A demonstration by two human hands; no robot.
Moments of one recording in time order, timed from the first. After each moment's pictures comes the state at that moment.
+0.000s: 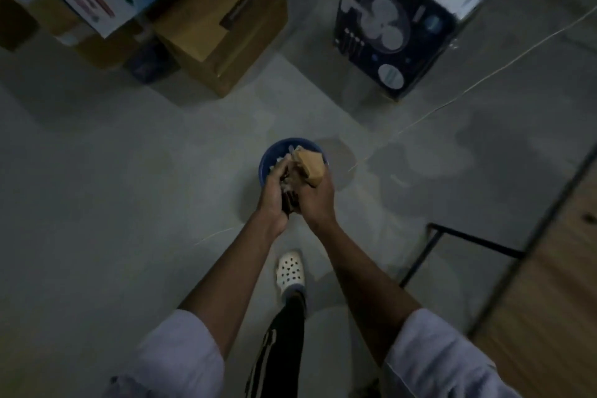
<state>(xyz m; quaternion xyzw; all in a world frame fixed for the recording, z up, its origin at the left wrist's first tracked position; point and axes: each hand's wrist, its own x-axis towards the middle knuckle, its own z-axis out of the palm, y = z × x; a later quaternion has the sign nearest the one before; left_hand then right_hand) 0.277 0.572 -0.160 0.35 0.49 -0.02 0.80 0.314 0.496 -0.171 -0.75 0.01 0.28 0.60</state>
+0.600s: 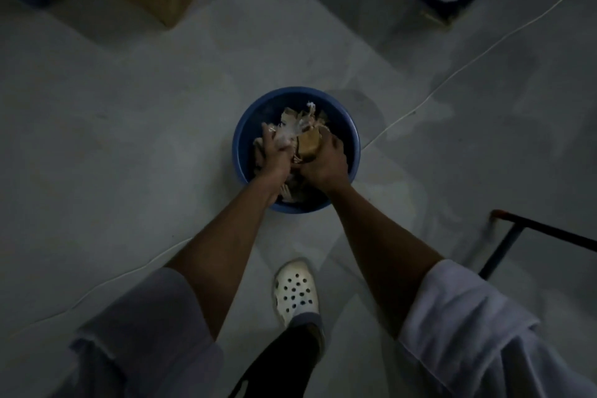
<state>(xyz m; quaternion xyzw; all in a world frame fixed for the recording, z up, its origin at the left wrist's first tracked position) 0.354 0.658 -0.577 0.58 0.50 -0.12 0.63 0.408 0.553 -0.556 -0.88 -0.06 0.36 0.30</state>
